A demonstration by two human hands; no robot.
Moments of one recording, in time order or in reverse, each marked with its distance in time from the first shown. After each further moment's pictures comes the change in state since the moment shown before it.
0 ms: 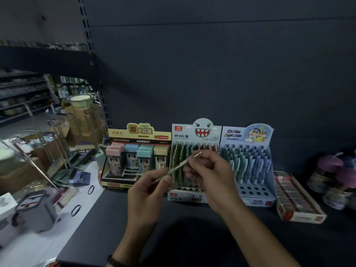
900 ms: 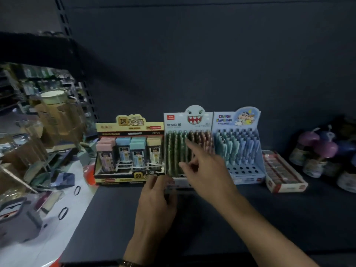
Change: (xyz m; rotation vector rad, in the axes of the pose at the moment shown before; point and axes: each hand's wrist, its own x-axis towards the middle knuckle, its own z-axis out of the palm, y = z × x) left_hand -0.019 -0.031 -0.016 0.784 -0.265 0.198; right_hand -0.023 0.005 0.002 -1.235 -0.024 -0.374
